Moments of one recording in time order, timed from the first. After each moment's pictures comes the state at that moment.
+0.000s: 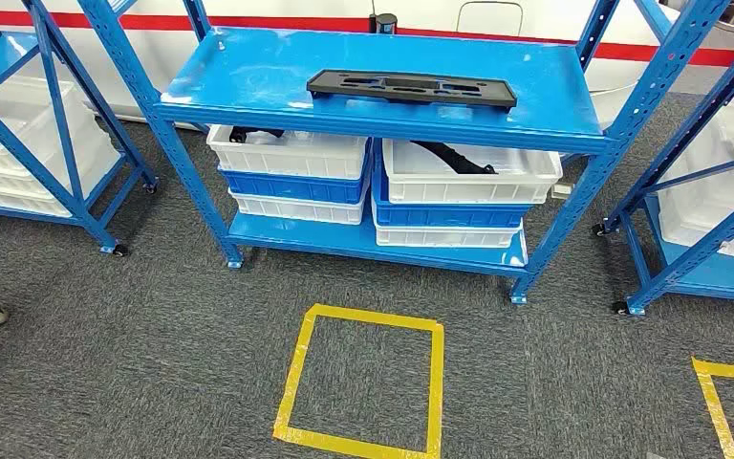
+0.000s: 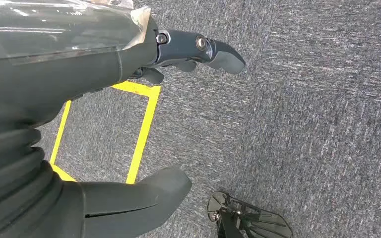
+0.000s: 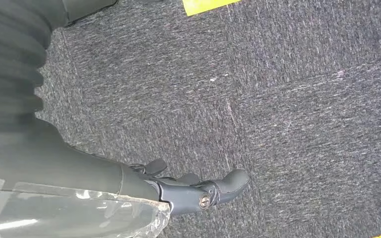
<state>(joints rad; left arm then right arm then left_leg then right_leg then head) -0.05 -0.06 0.36 -0.21 -0.28 0.46 -0.25 -0.14 -0.25 0.03 -0.23 -0.39 -0.35 -0.51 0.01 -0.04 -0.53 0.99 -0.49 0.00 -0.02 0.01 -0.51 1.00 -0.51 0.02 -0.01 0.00</state>
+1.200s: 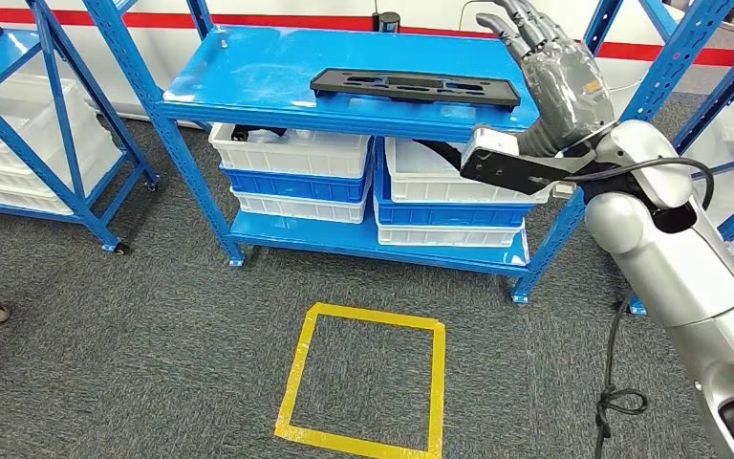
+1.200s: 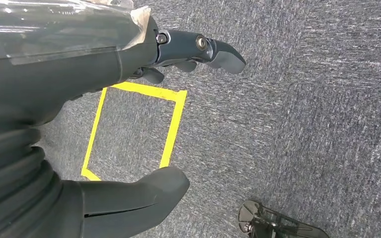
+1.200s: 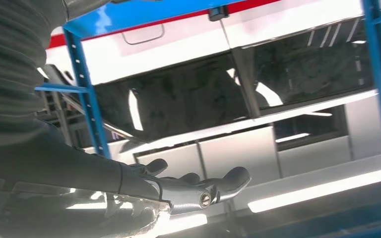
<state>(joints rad) -0.05 -0.06 0.38 -0.20 -0.35 0.46 -0.13 -1.01 -0.40 0.81 -1.38 0.55 -0.20 -0.21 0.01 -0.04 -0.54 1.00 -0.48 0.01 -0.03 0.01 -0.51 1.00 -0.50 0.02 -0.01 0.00</state>
